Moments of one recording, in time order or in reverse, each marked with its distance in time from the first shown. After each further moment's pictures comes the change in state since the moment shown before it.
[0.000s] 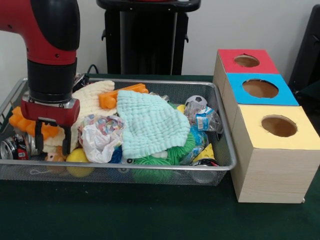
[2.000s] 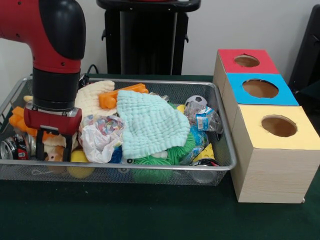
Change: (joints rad) arm 0.014 0.042 -0.021 0.002 0.001 -0.132 0.000
